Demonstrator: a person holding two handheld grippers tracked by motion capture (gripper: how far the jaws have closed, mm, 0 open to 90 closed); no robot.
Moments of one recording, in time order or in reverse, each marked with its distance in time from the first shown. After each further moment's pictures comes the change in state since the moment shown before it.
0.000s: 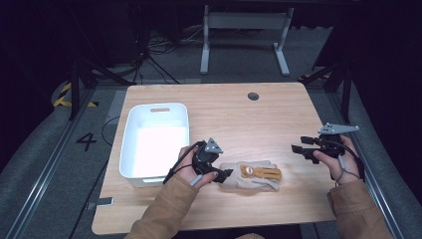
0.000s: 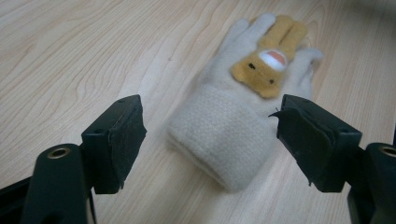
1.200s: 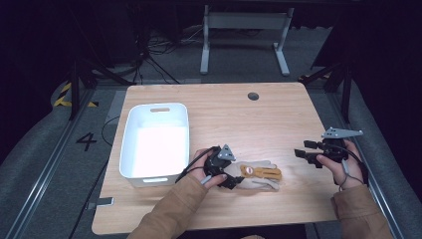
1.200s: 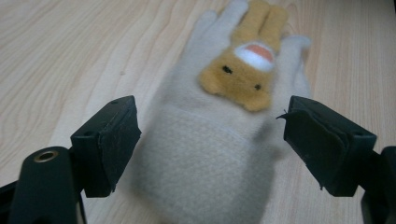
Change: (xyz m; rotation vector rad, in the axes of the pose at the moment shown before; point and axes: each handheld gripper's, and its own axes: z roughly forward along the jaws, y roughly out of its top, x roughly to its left) left arm -0.006 -0.003 0.052 -0.002 -0.124 0.145; right arm 0.000 -0.012 -0.008 0.012 -0.005 0.022
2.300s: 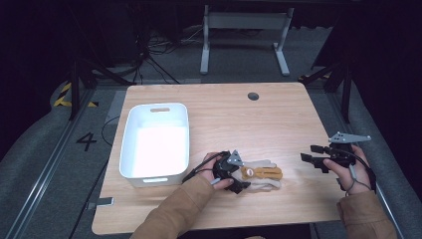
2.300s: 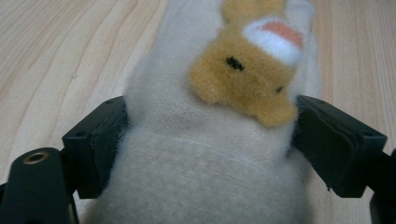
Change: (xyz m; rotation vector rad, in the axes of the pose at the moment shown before) left arm 0.002 -0.006 0.040 0.027 -0.046 0.053; right arm -0.006 -0.015 -0.013 0.009 -0.026 0.029
